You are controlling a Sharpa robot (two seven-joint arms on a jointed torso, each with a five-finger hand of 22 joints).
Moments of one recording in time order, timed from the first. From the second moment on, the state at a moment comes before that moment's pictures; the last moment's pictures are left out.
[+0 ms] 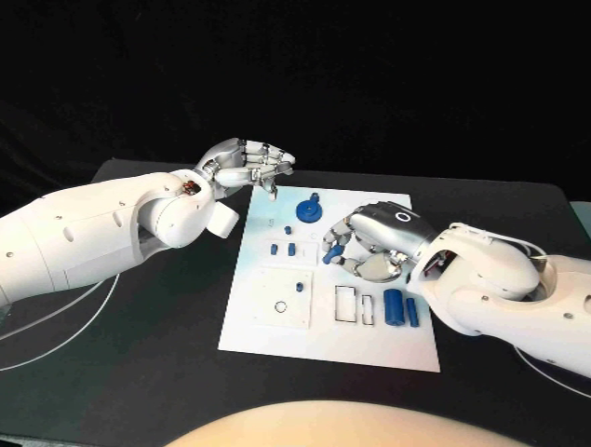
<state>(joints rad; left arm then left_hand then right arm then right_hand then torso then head) 1.20 -0.82 -0.01 1.40 -0.24 -0.09 0.30 1.46 -0.20 0.46 0.20 0.20 0.85 0.19 0.31 0.41 0.90 0.11 0.58 0.19 1.09 0.03 1.06 0.51 0.18 1.19 0.11 0.67 0.69 1.19 -0.84 -0.12 1.82 -1.68 -0.38 -0.11 1.31 -0.13 0.61 0.01 0.07 1.07 0.12 0.19 0.50 1.23 0.06 0.17 0.17 1.46 -0.02 1.41 1.31 0.10 1.46 0.08 1.18 1.22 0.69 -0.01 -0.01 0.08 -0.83</state>
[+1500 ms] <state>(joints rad) 1.20 -0.81 -0.01 1.40 -0.24 -0.08 0.30 1.46 -0.20 0.47 0.20 0.20 0.85 0.19 0.31 0.41 0.90 0.11 0.58 0.19 1.09 0.03 1.06 0.51 0.18 1.19 0.11 0.67 0.69 1.04 -0.60 -0.15 1.68 -1.75 -0.34 -0.12 1.31 -0.14 0.61 0.01 0.08 1.06 0.12 0.19 0.50 1.23 0.06 0.17 0.17 1.46 -0.02 1.41 1.31 0.10 1.46 0.08 1.18 1.21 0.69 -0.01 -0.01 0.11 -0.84</state>
